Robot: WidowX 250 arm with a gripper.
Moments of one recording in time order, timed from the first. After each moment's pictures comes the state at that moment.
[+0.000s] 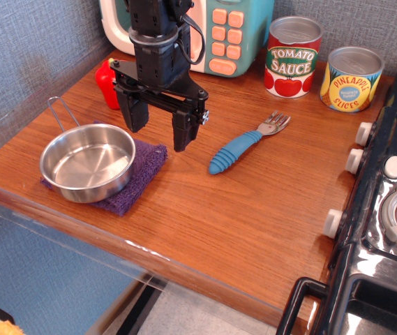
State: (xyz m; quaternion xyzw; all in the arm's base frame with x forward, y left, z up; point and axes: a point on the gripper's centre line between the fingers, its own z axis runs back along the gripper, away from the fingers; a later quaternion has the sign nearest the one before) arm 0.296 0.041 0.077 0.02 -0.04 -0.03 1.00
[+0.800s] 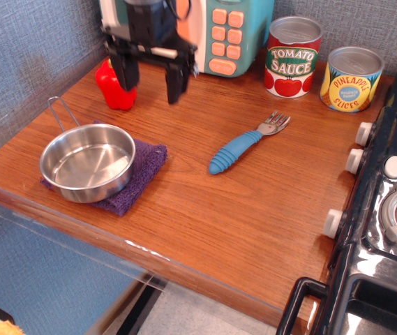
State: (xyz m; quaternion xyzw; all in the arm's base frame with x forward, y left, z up) arm 0.342 0.084 0.093 0.02 -0.05 0.04 1.00
